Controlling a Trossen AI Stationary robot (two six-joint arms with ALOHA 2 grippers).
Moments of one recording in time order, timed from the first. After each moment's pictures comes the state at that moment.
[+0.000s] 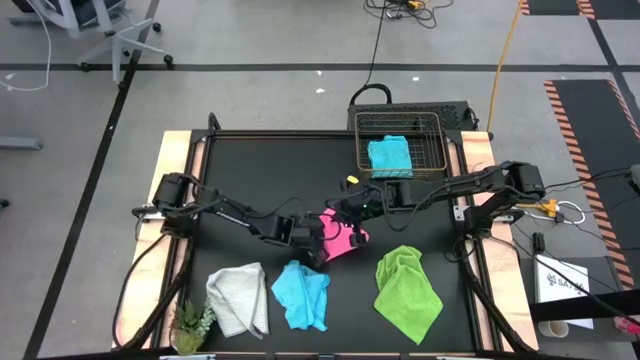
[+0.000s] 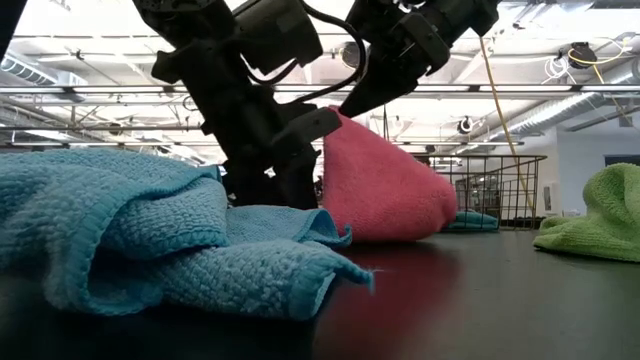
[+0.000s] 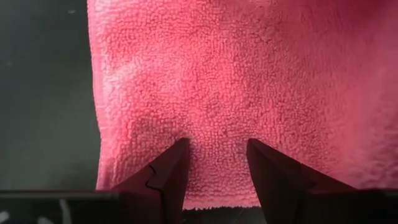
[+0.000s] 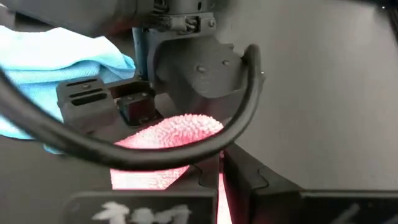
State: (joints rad) left arm -0.17 1.92 1.09 -0.21 -0.21 -0.81; right arm 0.01 1.56 1.04 -0.20 -0.02 -0.17
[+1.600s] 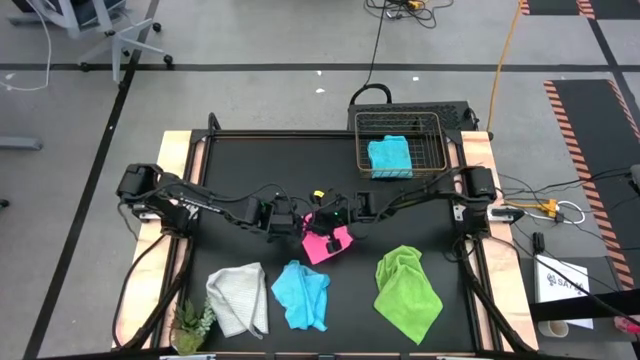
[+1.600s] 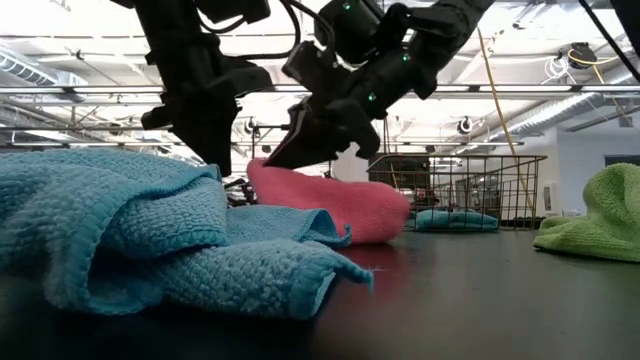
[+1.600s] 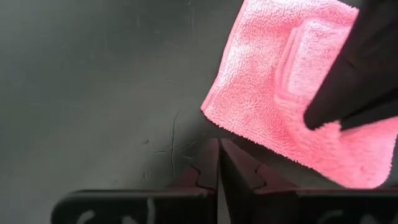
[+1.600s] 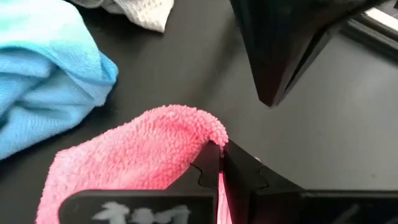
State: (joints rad) left arm -0.15 1.62 1.09 -0.73 -0.34 -0.99; right arm -0.01 1.92 1.13 0.15 -0.11 -0.42
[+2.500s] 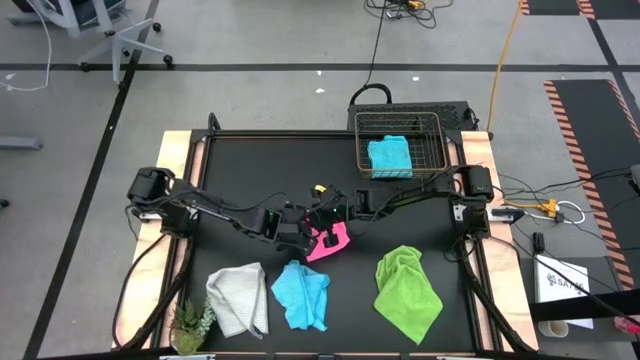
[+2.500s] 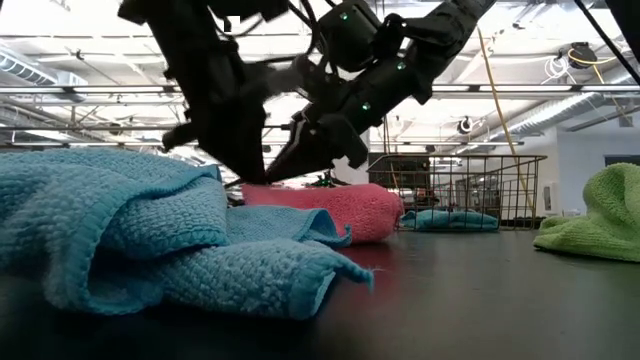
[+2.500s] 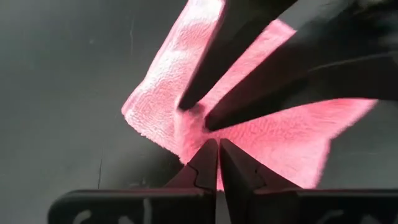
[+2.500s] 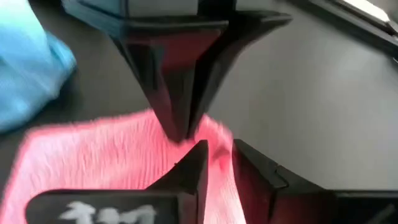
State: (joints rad) left arm -0.19 1.72 1.09 -0.51 -0.36 -1.02; right arm -0.02 1.94 1.13 0.16 -0.02 -0.41
